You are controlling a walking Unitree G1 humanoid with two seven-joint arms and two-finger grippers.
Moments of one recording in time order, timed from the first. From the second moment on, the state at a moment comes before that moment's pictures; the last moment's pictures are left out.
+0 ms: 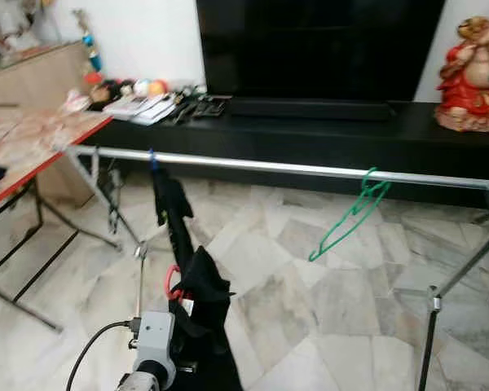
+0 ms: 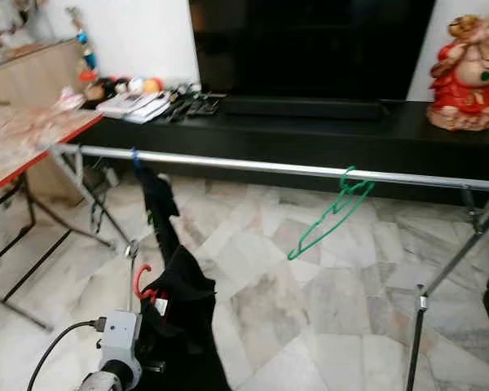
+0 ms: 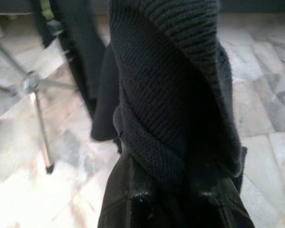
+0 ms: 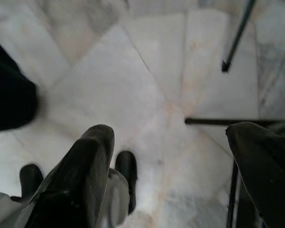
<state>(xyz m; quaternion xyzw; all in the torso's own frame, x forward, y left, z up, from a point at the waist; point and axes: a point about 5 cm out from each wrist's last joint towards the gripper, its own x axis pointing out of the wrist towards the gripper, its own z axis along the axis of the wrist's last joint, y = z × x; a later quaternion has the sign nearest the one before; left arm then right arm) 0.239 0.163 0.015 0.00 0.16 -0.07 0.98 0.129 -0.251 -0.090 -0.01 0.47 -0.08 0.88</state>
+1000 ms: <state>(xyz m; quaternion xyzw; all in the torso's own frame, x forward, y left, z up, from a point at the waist) 0.244 0.142 0.019 -0.01 0.15 -0.12 0.98 0.131 -0.258 -0.087 -0.03 0.47 -0.08 0.88</state>
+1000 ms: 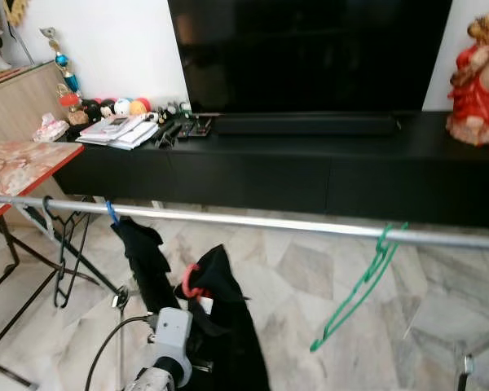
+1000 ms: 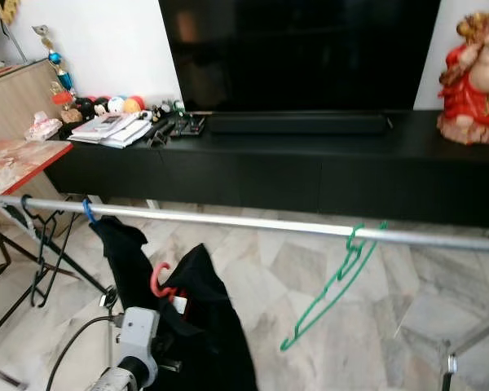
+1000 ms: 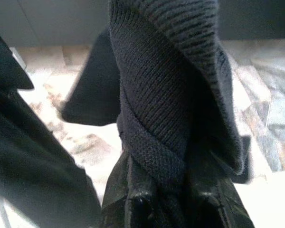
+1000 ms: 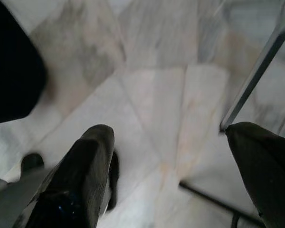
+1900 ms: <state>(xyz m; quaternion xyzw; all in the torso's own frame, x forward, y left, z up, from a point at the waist) 0.297 0.127 0.058 0.11 0.08 -0.24 0.96 0.134 -0.249 -0.089 -0.03 0.47 -0.06 0.88</state>
